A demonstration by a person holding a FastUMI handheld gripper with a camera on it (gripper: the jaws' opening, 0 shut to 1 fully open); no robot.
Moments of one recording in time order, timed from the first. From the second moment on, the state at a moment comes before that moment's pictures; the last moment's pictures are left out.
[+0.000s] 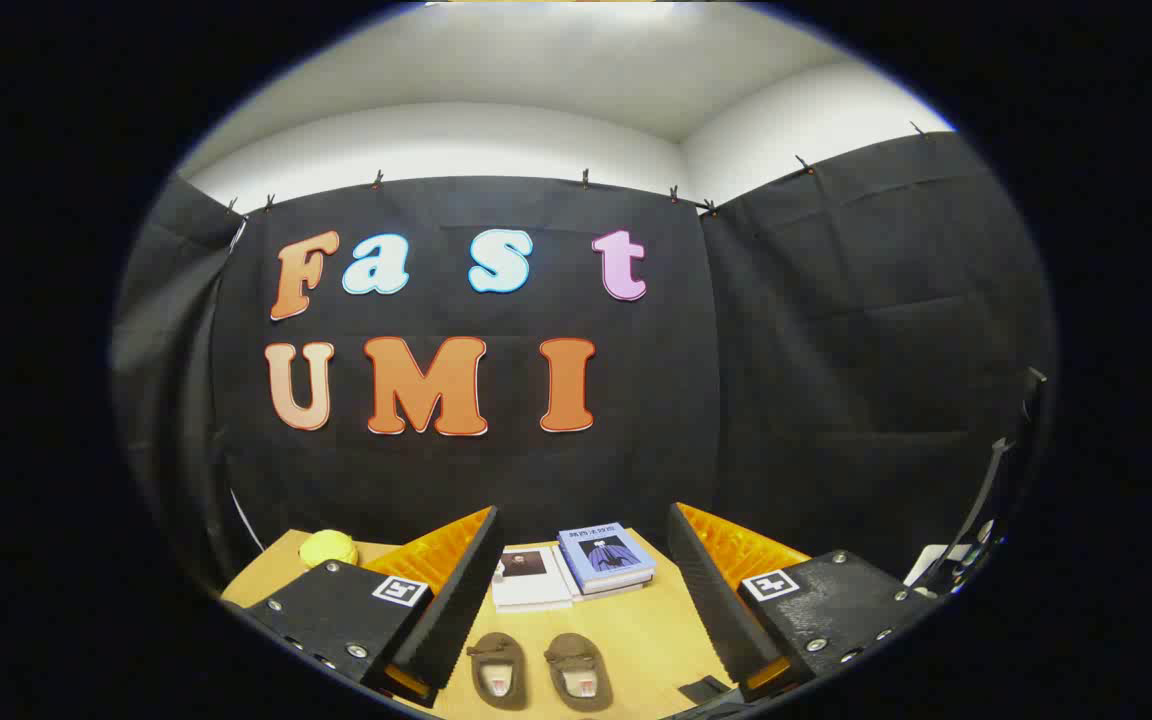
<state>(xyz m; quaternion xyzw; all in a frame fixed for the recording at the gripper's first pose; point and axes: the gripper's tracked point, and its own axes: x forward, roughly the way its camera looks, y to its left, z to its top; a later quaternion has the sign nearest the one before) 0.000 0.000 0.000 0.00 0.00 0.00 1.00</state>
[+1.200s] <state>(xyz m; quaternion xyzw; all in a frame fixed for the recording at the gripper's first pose) 0.027 0.092 -0.124 0.05 0.05 0.14 0.99</state>
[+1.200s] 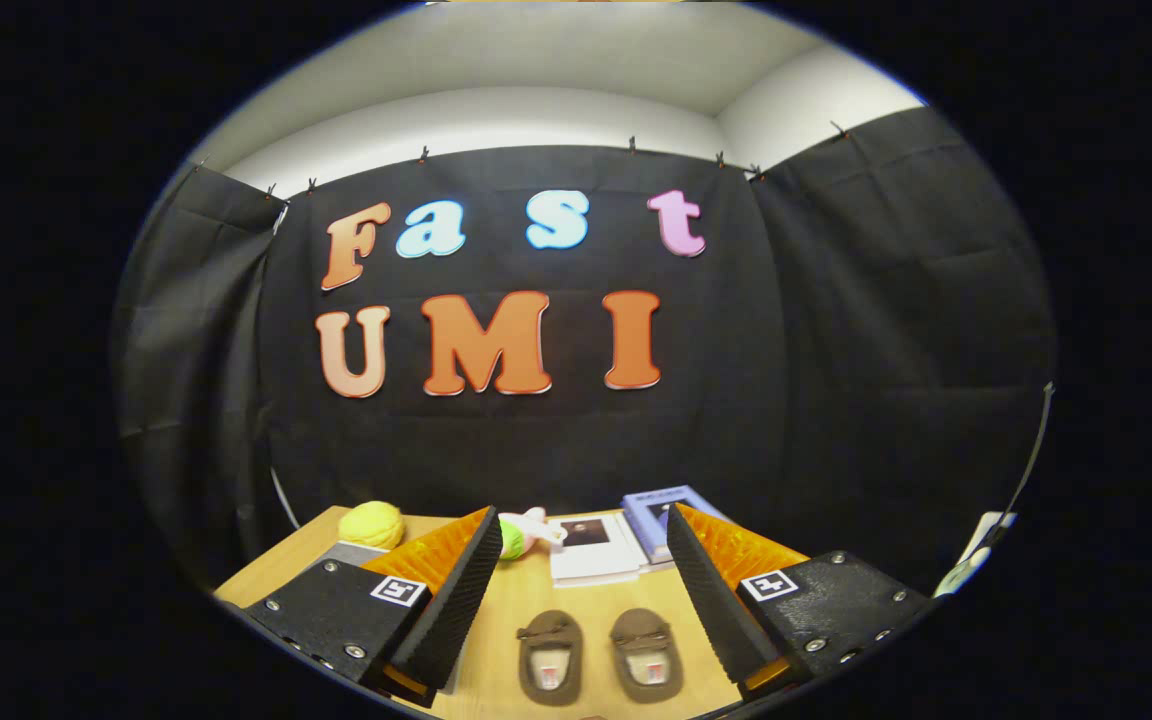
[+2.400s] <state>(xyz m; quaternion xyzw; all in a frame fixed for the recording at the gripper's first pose) 0.038 0.260 -0.333 0.39 0.42 0.32 0.76</state>
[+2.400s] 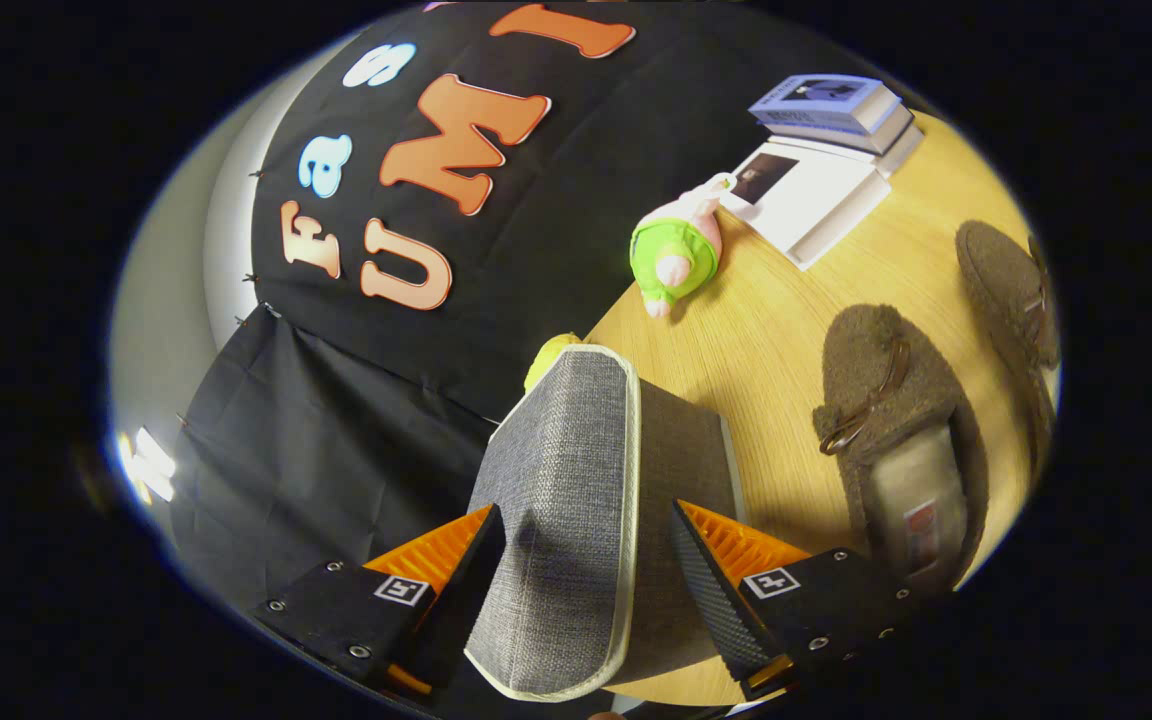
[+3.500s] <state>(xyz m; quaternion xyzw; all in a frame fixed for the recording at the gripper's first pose) 0.038 0.274 -0.285 0.37 0.41 0.34 0.76</state>
